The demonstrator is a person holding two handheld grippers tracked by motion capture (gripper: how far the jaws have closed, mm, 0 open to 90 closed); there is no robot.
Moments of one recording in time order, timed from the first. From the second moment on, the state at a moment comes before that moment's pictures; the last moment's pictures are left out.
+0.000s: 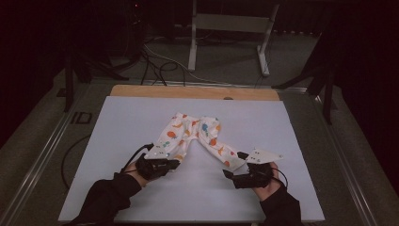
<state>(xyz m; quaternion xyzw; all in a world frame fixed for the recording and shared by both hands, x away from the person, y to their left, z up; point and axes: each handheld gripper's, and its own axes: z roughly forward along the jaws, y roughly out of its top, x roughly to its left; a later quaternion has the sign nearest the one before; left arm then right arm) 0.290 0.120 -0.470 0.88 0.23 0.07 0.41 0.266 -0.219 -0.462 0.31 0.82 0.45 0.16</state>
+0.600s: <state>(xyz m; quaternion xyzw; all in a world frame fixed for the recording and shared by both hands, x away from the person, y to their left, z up) 0.288 0.067 -0.491 0.89 0.18 0.03 0.41 0.266 -0.220 -0.462 0.31 0.82 0.46 0.16</state>
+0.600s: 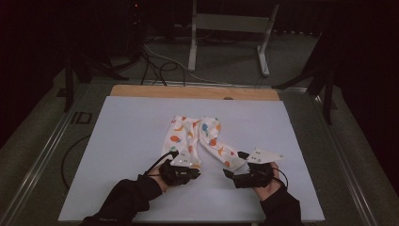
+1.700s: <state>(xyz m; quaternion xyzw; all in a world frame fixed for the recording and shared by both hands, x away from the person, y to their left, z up) 0.288 0.175 -0.514 0.90 0.24 0.06 0.35 0.265 -0.223 -0.462 0.31 0.82 0.46 0.16</state>
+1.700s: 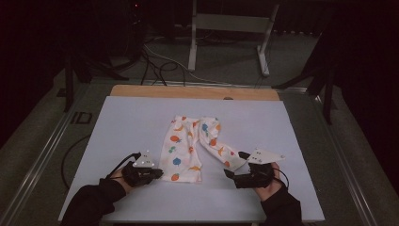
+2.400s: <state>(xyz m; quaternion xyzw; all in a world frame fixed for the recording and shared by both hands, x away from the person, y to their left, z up) 0.279 0.181 -0.502 0.87 0.24 0.07 0.42 0.268 -0.229 -0.460 0.32 0.81 0.46 0.17</state>
